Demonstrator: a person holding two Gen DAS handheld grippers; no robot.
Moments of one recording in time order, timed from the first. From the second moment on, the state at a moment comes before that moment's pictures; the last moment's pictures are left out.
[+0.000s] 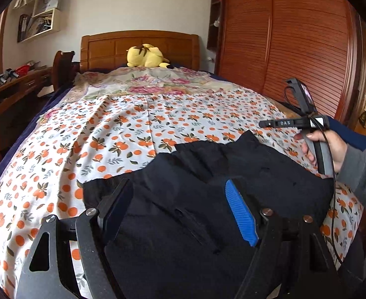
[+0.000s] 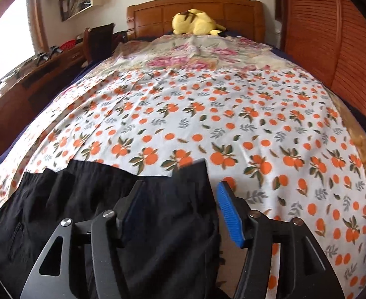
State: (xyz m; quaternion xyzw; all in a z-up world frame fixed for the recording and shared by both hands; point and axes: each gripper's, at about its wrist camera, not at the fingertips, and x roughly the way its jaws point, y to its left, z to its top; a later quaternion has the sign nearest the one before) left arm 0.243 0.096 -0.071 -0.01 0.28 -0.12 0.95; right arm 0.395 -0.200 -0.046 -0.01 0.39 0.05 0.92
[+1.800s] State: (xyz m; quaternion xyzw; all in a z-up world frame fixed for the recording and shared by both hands) left arm 0.185 0.044 -0.101 0.01 0.31 -0.17 0.93; right arm 0.248 -0.173 -0.051 -0.09 0.42 0.08 0.90
